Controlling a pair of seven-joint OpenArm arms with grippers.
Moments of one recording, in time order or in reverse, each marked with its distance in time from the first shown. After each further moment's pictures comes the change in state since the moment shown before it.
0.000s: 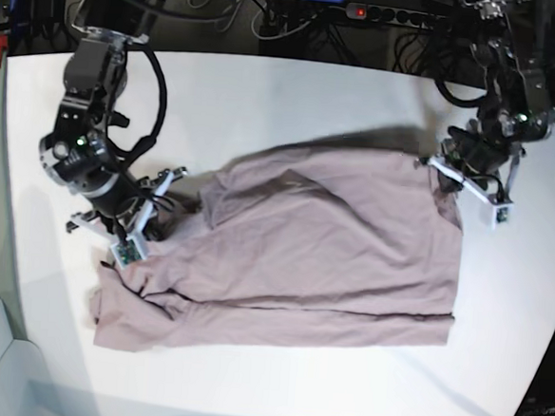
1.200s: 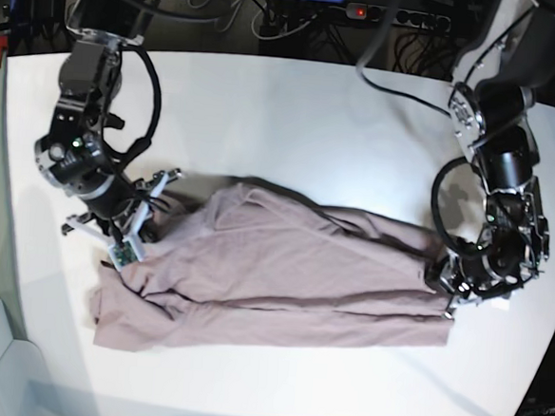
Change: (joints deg) left arm -42.8 -3.8 -11.8 -62.5 -12.9 9.3 -4.5; right arm 0.3 1.2 -0.2 0.0 0.1 0.0 0.0
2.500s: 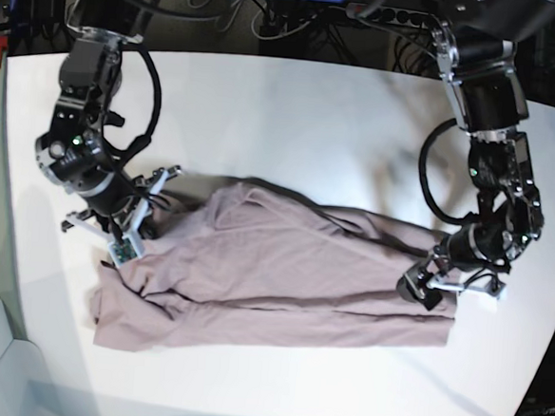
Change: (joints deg) left arm 14.2 3.4 10.7 28.8 0.5 2.5 2.1; right arm -0.5 0.0 0.2 0.0 0.0 0.0 0.0
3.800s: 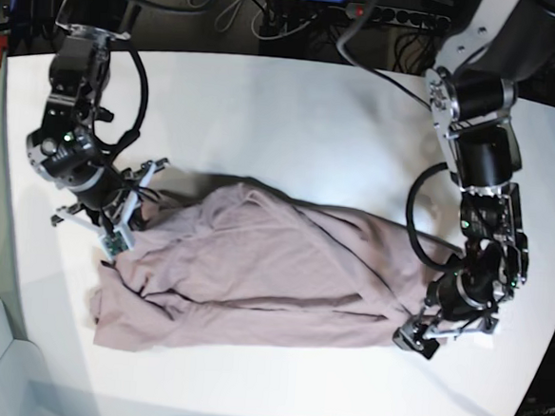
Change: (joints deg) left arm -12.5 0.8 -0.9 -16.0 -2.4 0.9 -9.6; right arm -0.9 3.0 -0.2 -0.4 0.0 0.0 -0.4
